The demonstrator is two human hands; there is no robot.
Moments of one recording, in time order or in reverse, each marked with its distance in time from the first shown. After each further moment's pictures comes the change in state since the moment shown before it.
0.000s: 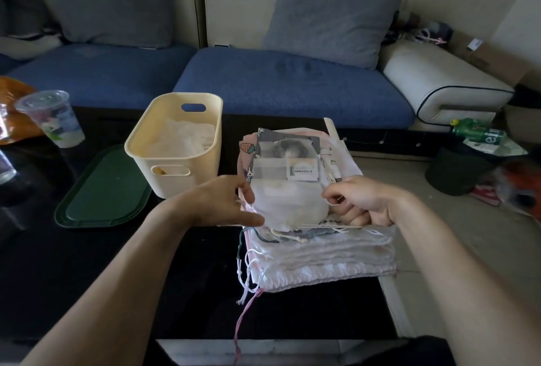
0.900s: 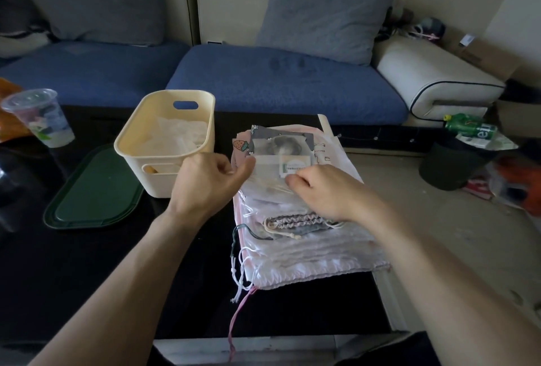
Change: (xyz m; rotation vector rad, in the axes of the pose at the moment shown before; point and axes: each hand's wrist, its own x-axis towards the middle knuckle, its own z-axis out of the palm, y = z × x) left_hand 0.005 0.012 0.015 -0.093 0.770 0.073; right_hand -0.023 -0.025 0.045 -0.764 0.288 -0.538
